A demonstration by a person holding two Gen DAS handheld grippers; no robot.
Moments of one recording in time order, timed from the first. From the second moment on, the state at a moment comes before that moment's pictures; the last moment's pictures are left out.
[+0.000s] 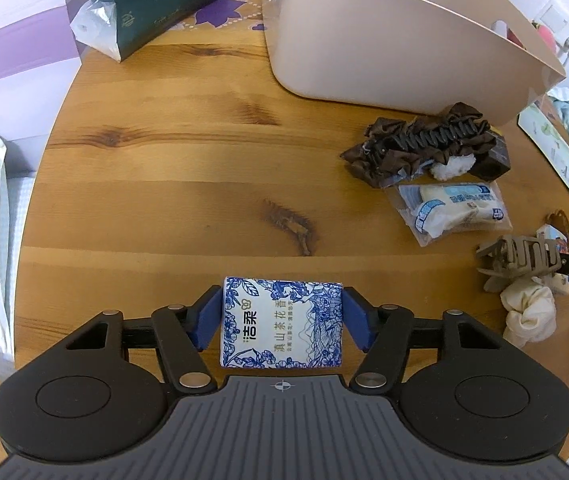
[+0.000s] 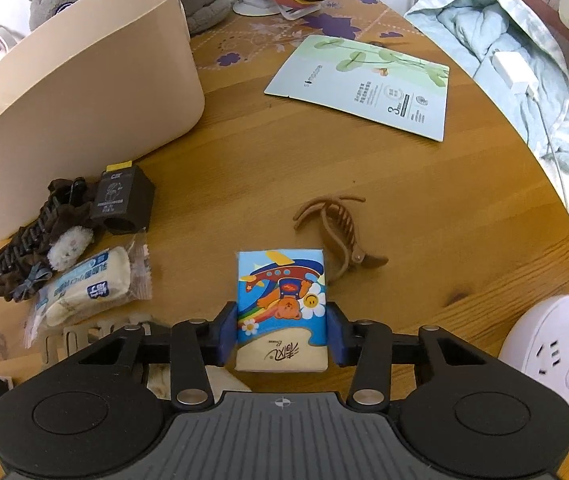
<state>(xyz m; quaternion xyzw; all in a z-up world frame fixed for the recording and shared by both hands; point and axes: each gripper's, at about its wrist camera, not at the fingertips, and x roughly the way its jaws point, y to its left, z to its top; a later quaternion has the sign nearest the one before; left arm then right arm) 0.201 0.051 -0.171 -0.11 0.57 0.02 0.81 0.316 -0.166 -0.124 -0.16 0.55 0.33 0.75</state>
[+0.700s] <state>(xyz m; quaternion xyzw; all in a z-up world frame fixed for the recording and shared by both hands) 0.203 0.065 -0.128 -0.13 0.52 0.01 0.84 0.323 -0.183 -0.055 -0.09 0.51 0.38 0.77</state>
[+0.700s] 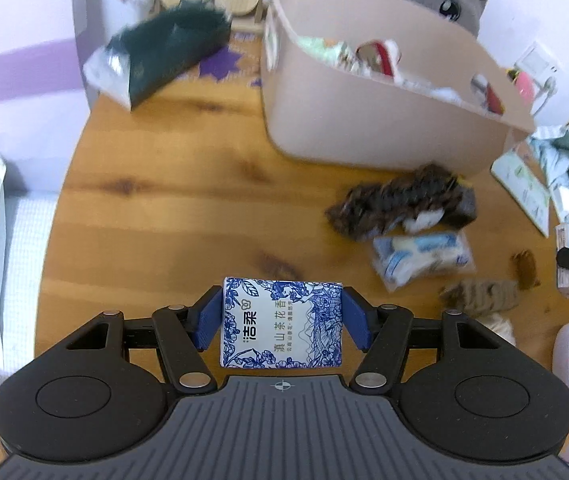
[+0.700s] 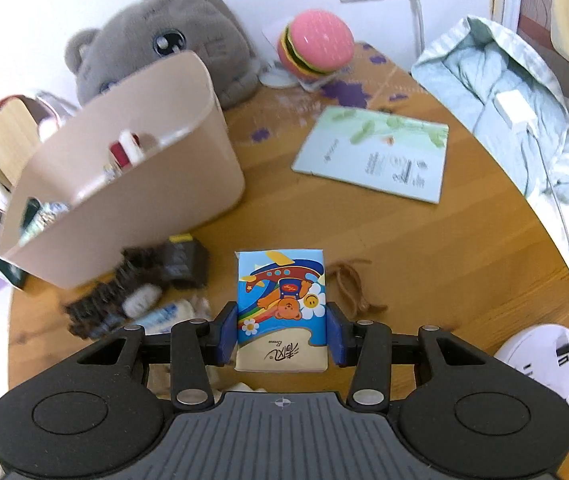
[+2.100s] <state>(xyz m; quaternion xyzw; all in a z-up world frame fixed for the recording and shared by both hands) 0.369 0.027 -0.039 -0.07 0.42 0.02 0.90 0.329 -0.047 0.045 -0.09 0.36 0.51 0.78</state>
